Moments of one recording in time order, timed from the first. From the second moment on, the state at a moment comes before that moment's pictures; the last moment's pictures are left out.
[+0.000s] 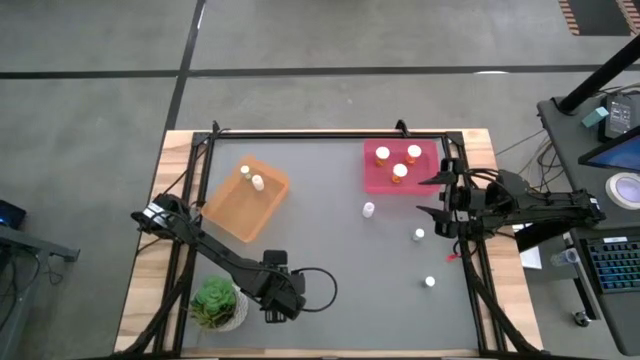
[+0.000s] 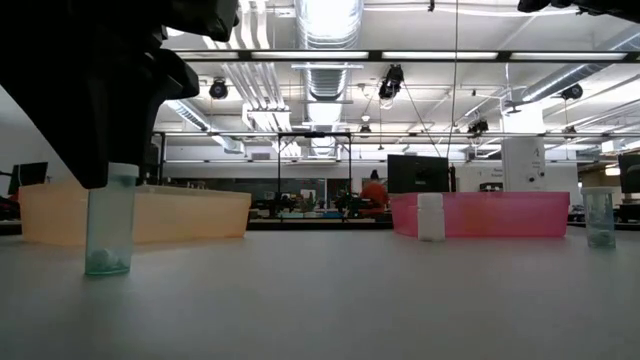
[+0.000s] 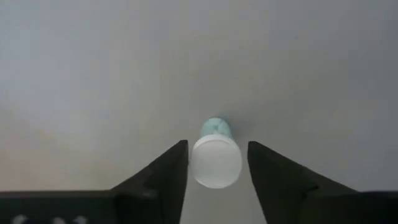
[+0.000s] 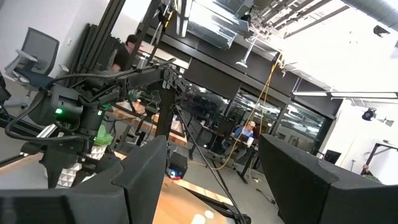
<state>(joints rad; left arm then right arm) -0.56 1.87 1.41 -0.95 -0.17 -0.59 0.01 0.36 0.34 0.32 -0.07 -0.46</state>
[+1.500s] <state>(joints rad) -0.01 1.12 1.07 -1.16 -0.34 -0.44 0.01 0.37 0.34 0.31 -0.04 -0.47</state>
